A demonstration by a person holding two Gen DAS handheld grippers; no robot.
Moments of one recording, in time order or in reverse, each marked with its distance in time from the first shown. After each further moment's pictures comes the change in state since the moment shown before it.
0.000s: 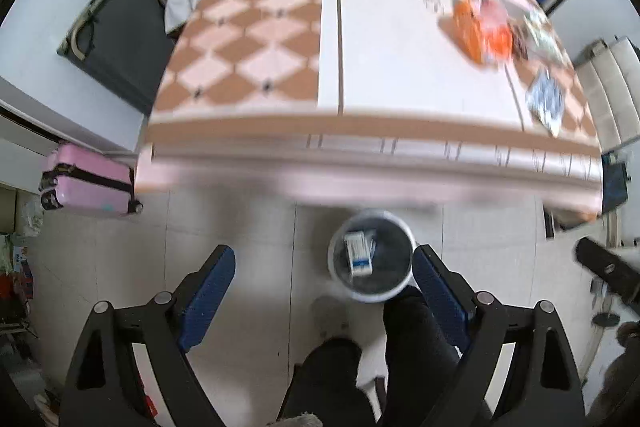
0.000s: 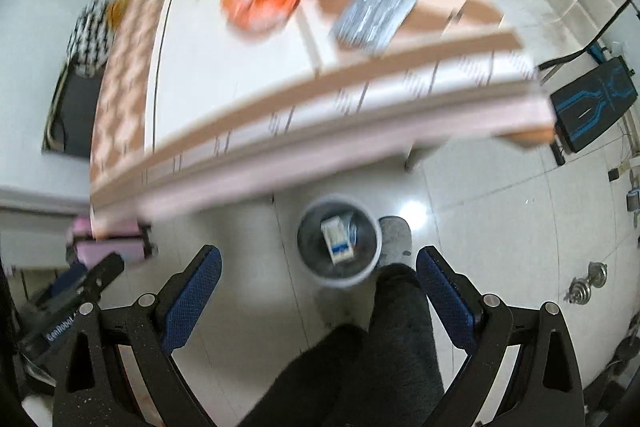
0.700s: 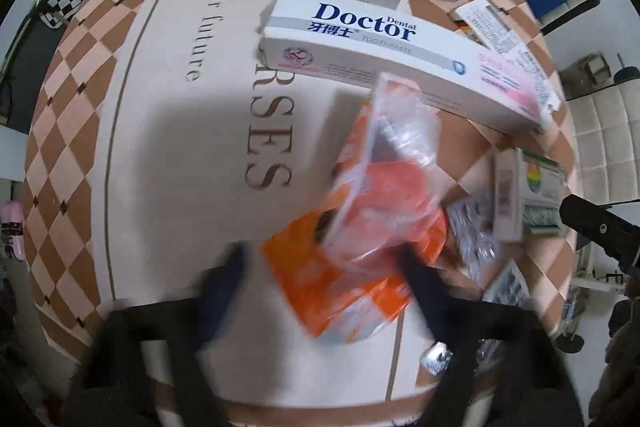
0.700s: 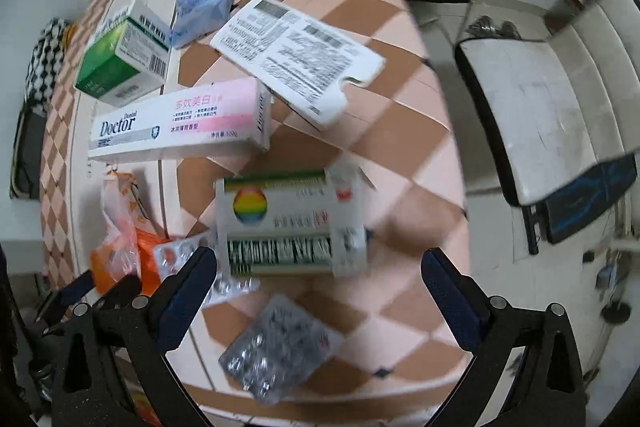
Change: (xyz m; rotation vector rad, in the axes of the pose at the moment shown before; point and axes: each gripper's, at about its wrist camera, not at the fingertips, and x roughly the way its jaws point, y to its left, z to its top) left arm 0.101 -0.150 0.260 0.001 0.134 -0.102; right arm 0.110 -0.041 0.338 -0.164 0.103 -0.086
